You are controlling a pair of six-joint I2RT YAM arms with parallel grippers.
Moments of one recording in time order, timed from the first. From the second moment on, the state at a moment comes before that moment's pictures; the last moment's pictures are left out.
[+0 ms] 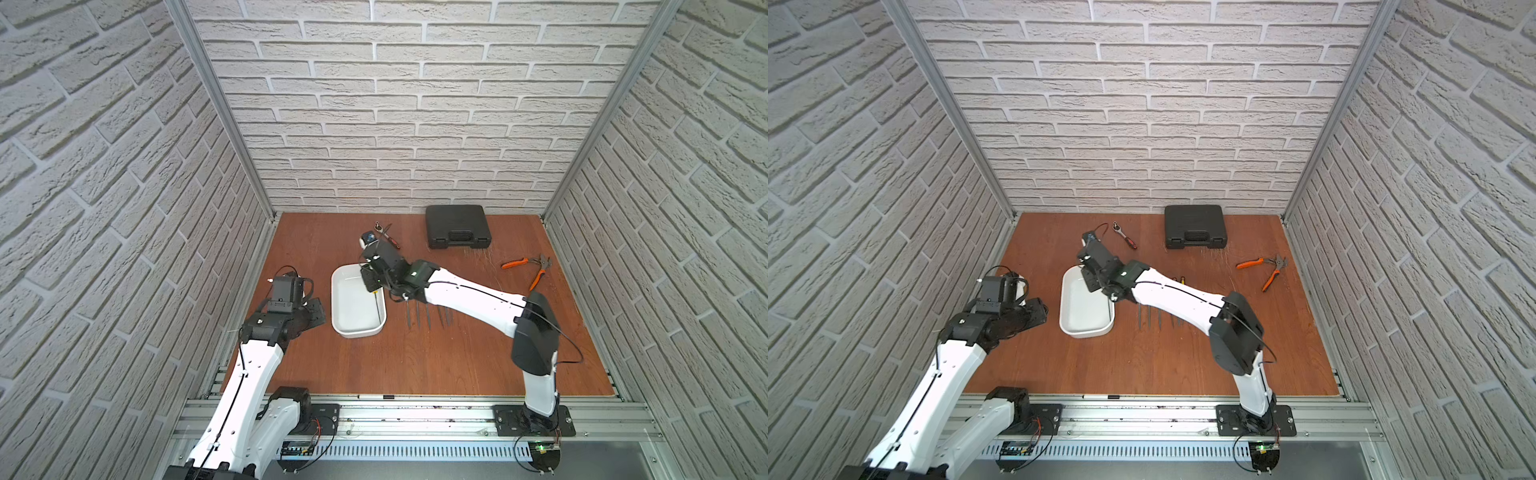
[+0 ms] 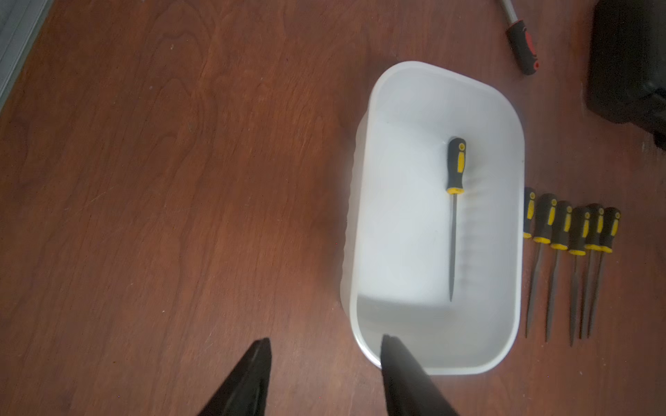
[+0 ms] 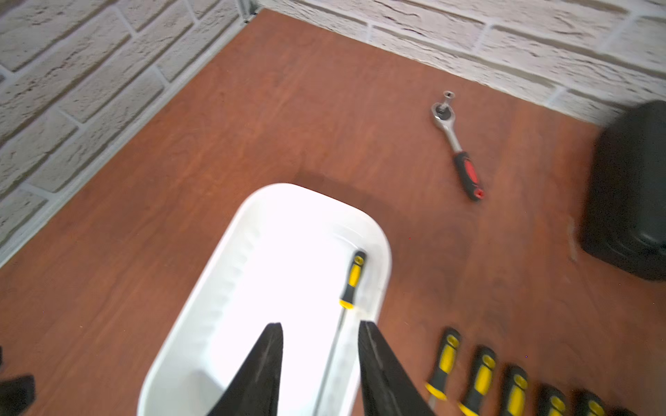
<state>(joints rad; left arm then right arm) -0.11 0.85 0.79 -0.90 0.02 -0.41 0.93 2.07 1.86 -0.55 0.31 0.33</state>
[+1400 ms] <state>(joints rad) -0.11 0.84 0.78 -0.90 0.03 -0.41 0.95 2.26 2.09 -0.85 0.64 0.43</state>
